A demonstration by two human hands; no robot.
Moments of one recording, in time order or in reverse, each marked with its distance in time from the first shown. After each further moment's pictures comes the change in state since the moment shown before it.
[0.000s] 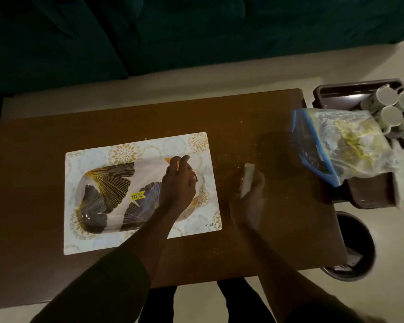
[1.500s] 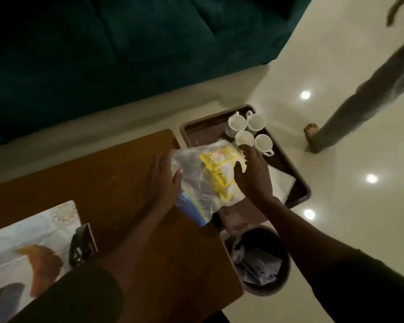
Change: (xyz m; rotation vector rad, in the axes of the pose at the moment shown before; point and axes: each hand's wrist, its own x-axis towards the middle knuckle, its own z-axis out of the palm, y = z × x) left_hand 0.098 0.301 0.105 -0.187 0.028 0.313; right_hand 0.262 0.022 -0.281 -0.280 0.187 -0.487
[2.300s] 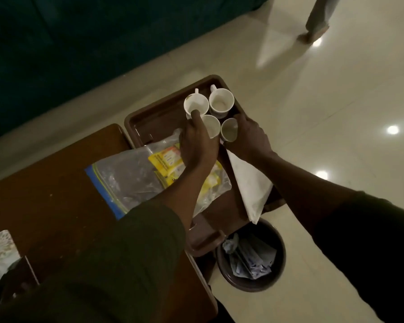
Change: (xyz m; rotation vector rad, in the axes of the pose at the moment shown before) left_hand 0.105 0.145 0.194 0.102 0.079 -0.068; right_hand 0.115 0.142 -0.008 -0.152 -0.239 0.133
